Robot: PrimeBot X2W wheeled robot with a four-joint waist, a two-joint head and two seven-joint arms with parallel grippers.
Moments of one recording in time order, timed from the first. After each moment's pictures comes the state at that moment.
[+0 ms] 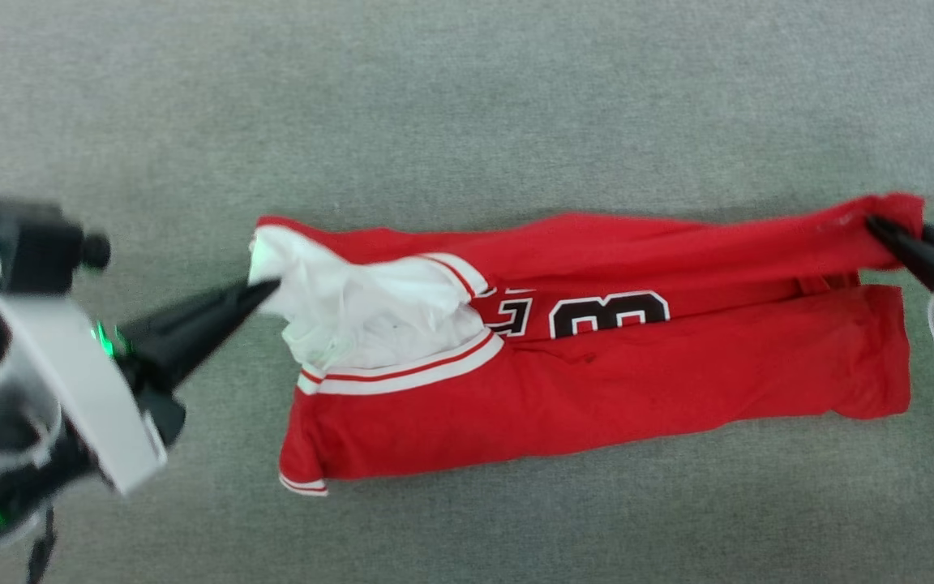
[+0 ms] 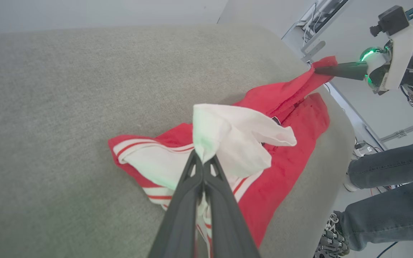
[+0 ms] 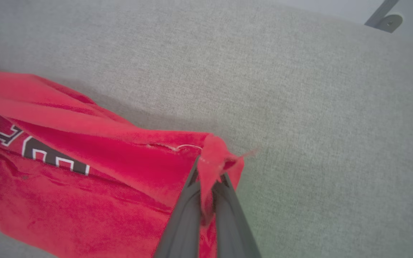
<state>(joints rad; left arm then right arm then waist) -0.88 1.15 -1.06 -0.17 -1.45 -0.13 0.01 -0.57 -0.65 0.25 0.01 0.75 0.13 0.69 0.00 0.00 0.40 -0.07</state>
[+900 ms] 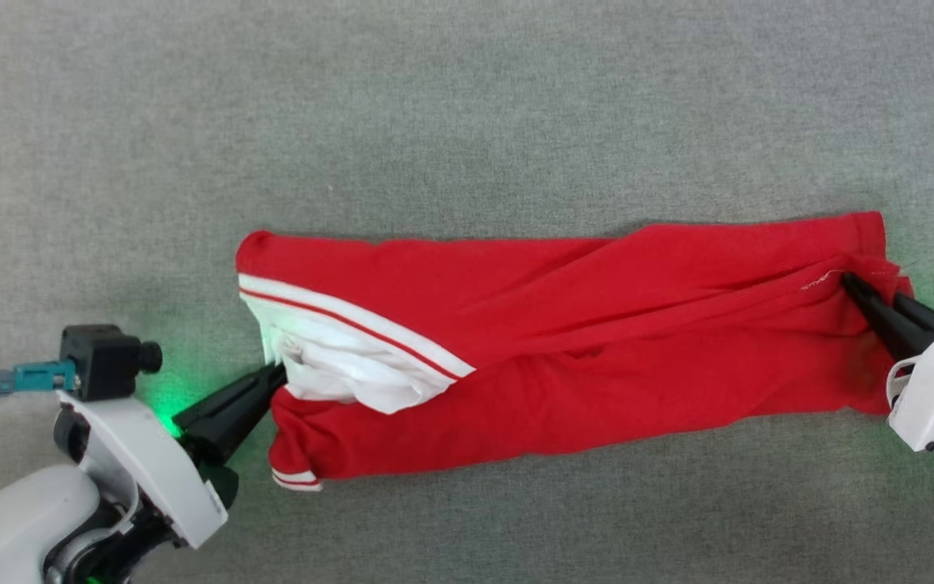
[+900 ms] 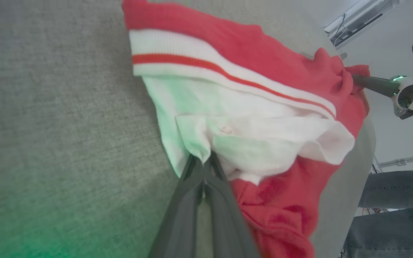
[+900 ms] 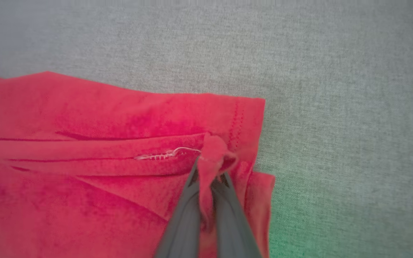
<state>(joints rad) -0.69 0.99 -1.14 0.04 -1.40 -0.12 -0.23 -0.36 -0.52 0.16 0.02 0.66 0.13 0.47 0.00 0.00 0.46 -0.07</state>
